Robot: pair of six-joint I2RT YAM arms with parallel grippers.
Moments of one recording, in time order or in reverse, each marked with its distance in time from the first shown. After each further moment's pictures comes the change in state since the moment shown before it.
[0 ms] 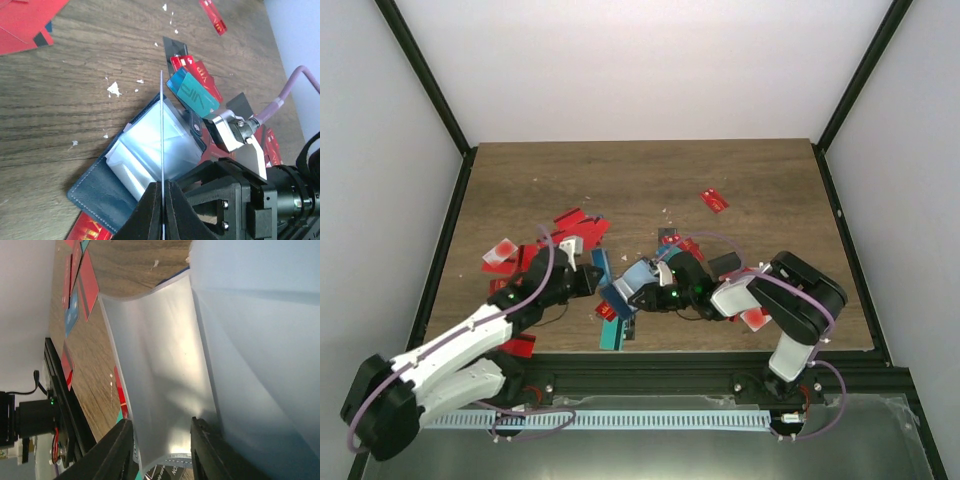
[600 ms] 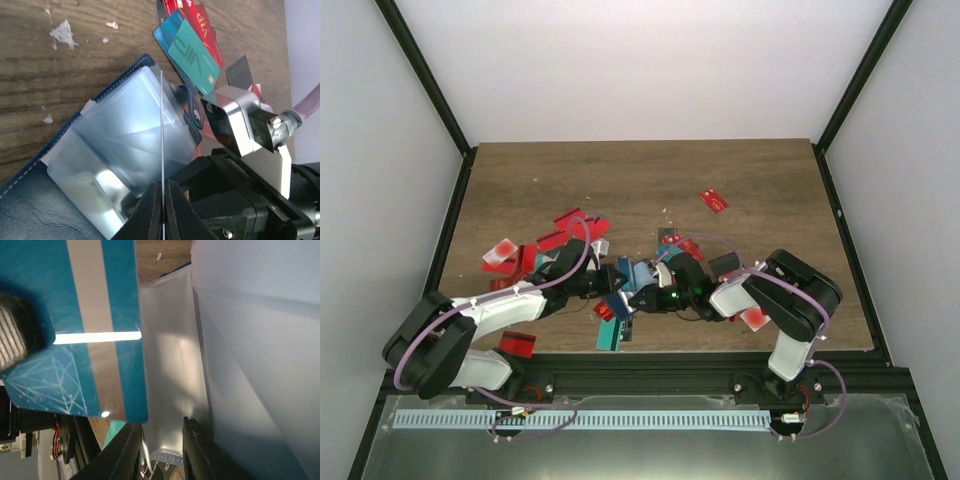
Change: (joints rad) left arm 0.000 0.428 0.053 0.273 0.211 -0.092; right arm 0.000 0.039 -0.007 0.054 -0.027 0.001
